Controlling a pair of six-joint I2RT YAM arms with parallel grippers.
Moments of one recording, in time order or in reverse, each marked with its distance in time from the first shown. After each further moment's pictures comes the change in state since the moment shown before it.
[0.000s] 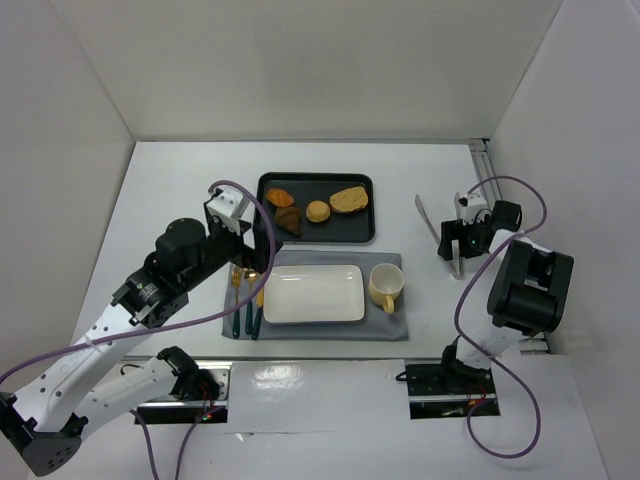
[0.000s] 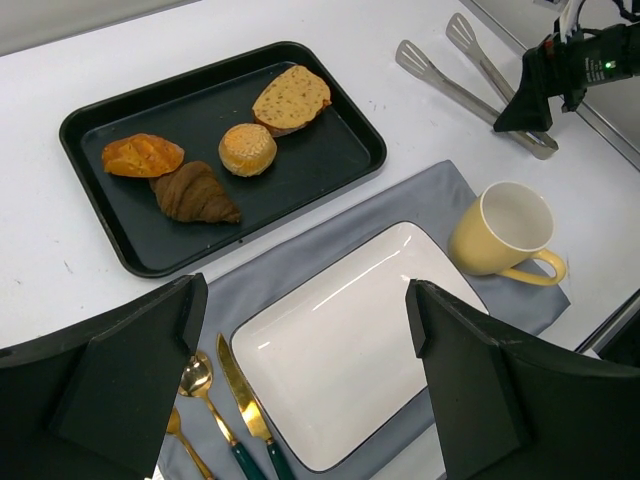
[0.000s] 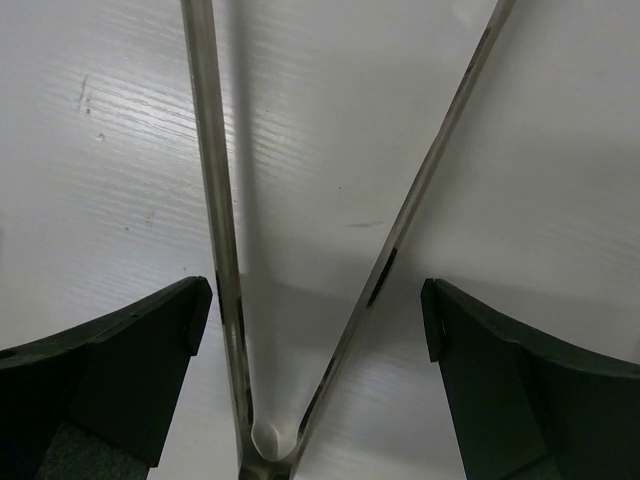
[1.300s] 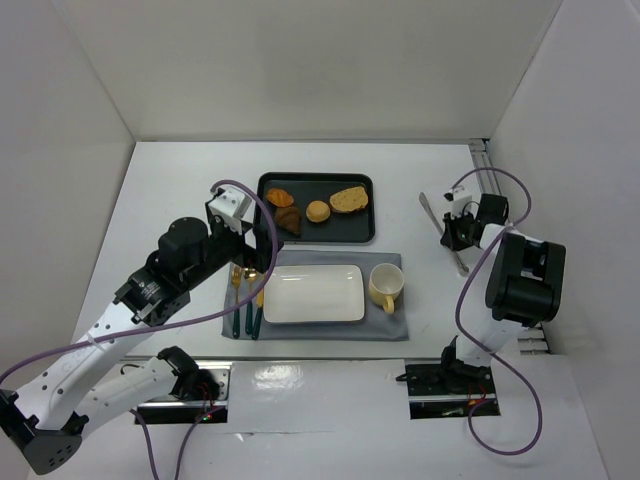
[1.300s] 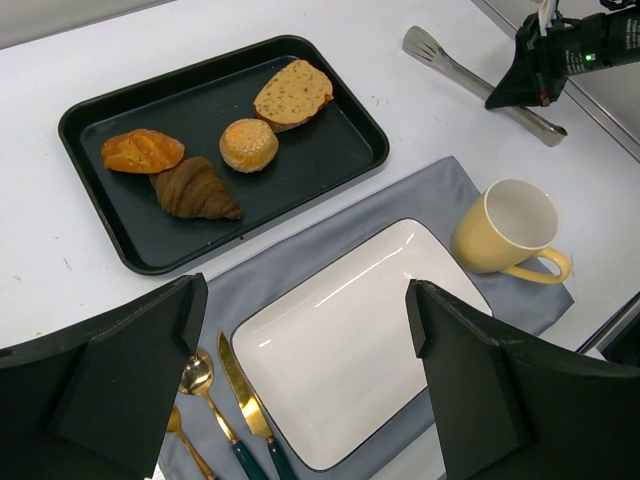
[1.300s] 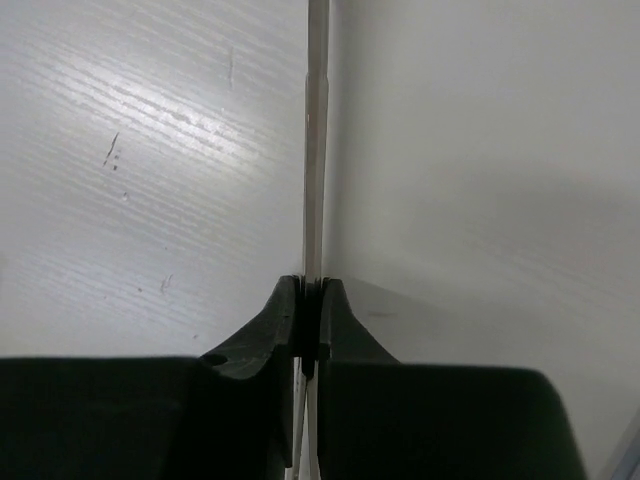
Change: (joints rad) left arm 0.000 0.012 0.000 0.000 0.000 0.000; right arm 0.088 0.082 0.031 0.104 0.022 -0.060
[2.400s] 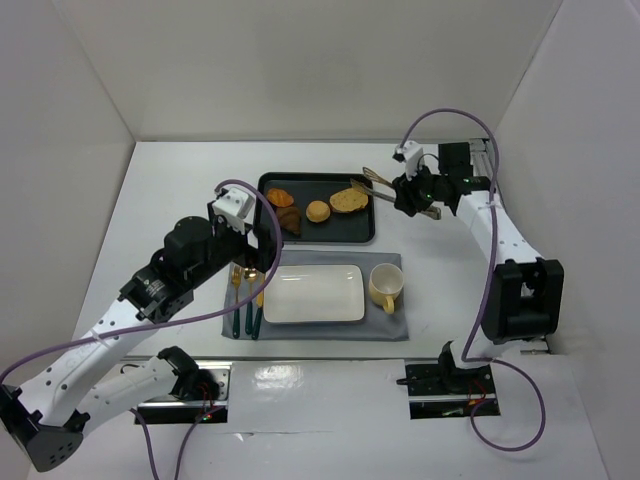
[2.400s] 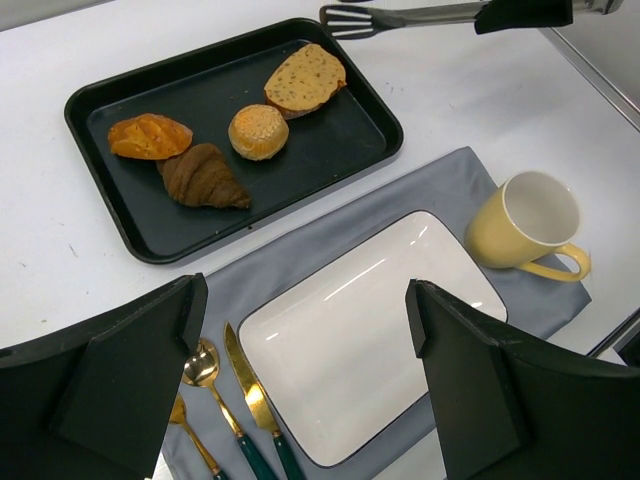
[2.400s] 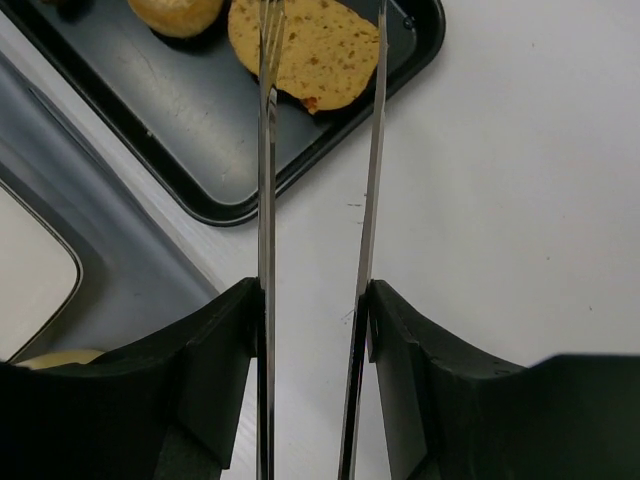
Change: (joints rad) left arm 0.000 0.020 -0.009 -0.003 -0.024 0.002; right arm 0.357 -0.152 0.418 -0.451 -0.059 -0.035
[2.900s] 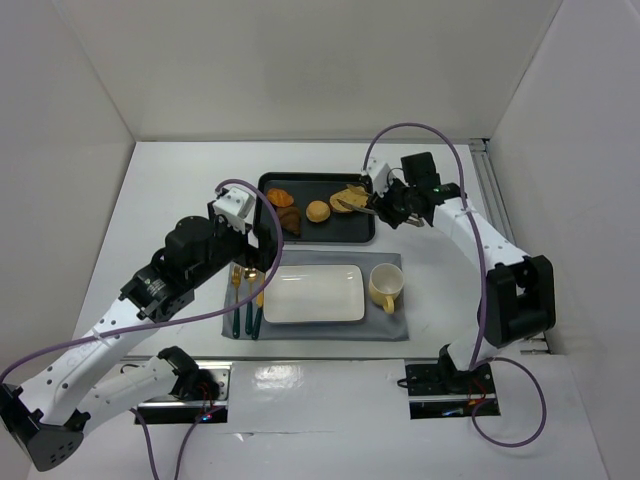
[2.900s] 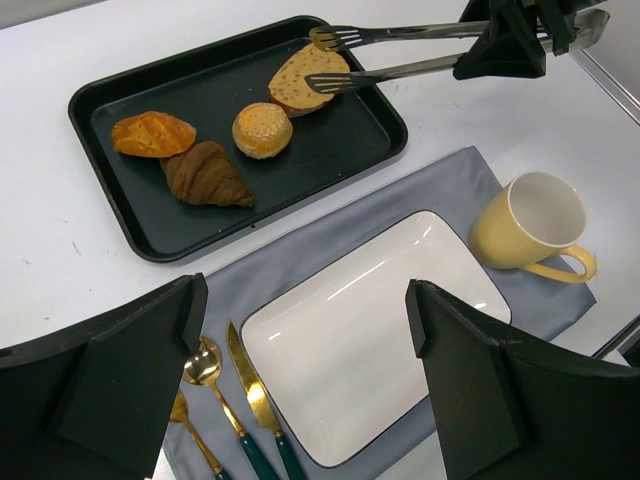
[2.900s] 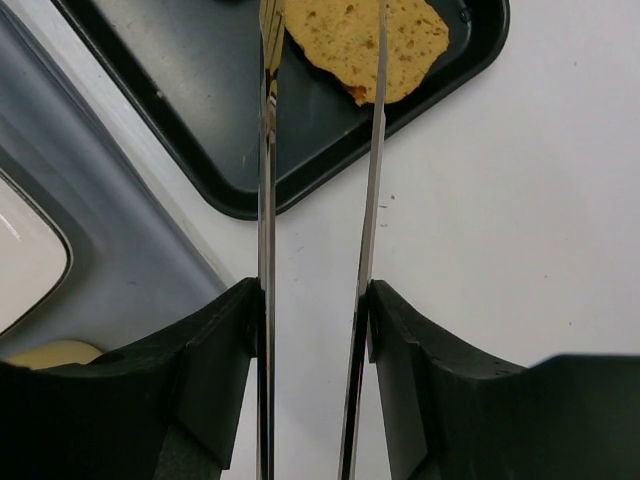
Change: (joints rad) left arm 0.000 0.007 0.000 0.000 -0.008 0.000; right arm 0.212 -0.003 -0.052 0.006 0.232 -0.089
